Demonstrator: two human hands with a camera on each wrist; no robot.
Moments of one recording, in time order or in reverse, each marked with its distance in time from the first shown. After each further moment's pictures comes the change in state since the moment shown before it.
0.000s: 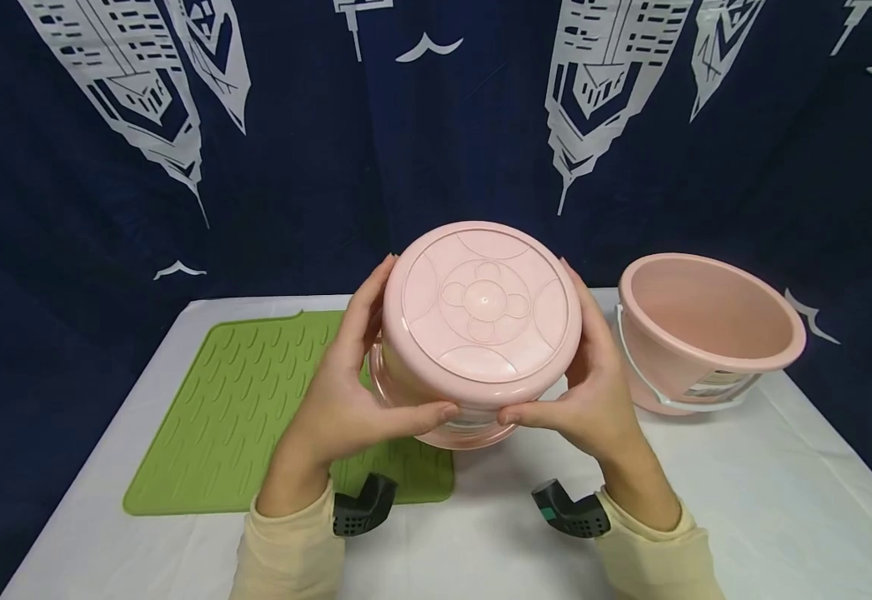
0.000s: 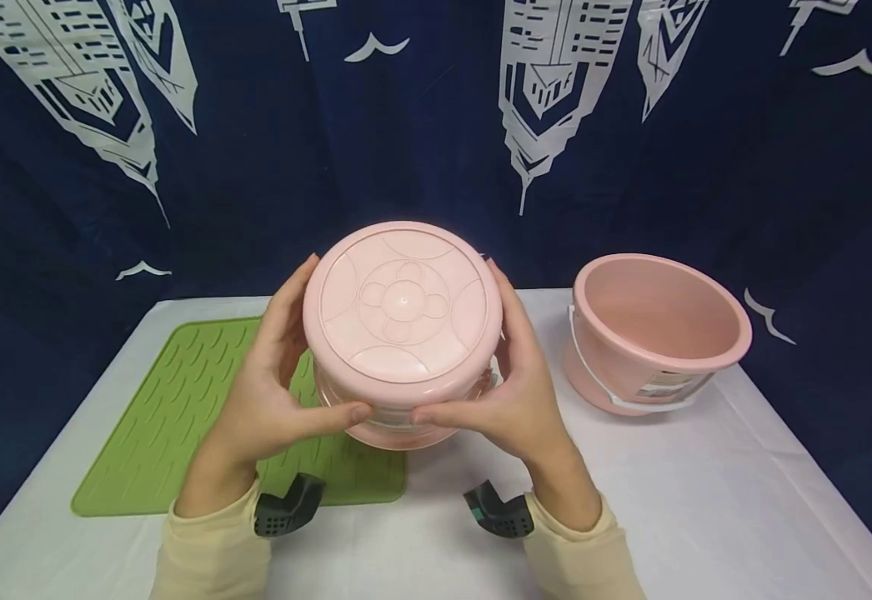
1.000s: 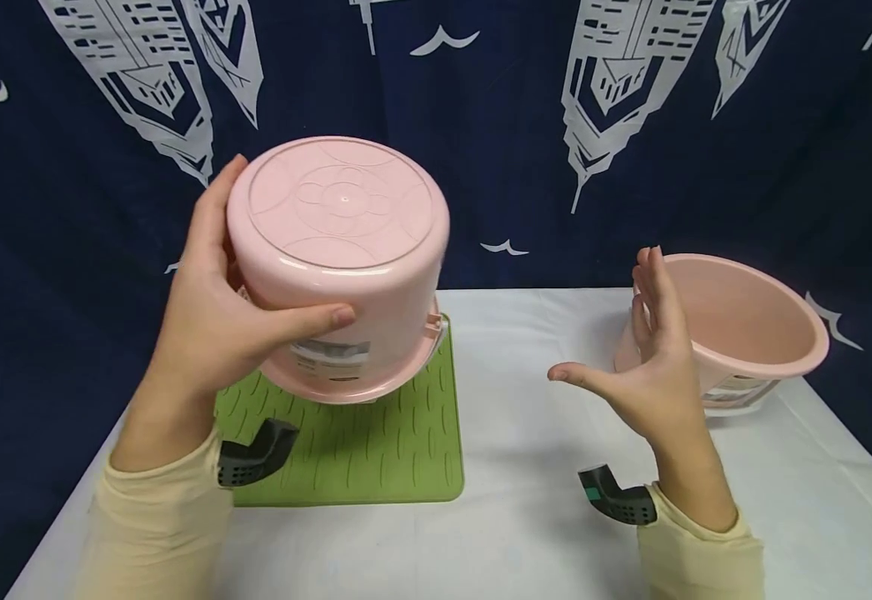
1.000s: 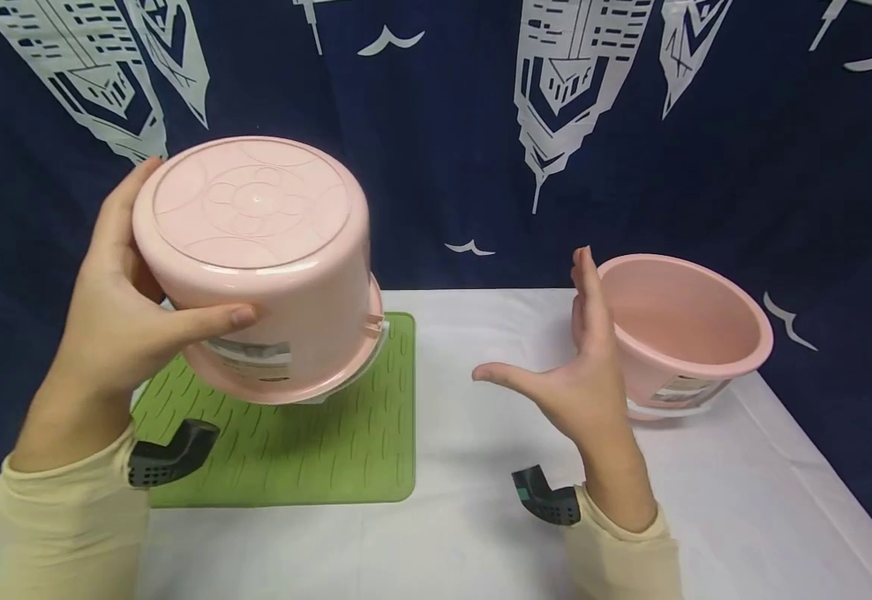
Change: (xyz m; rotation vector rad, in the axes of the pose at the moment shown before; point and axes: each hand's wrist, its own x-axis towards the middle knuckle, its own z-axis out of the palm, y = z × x) left_hand 0.030 0.051 -0.089 0.185 0.267 -0.193; right_hand -0.001 -0.002 -0.040 -0.406 0.160 0.131
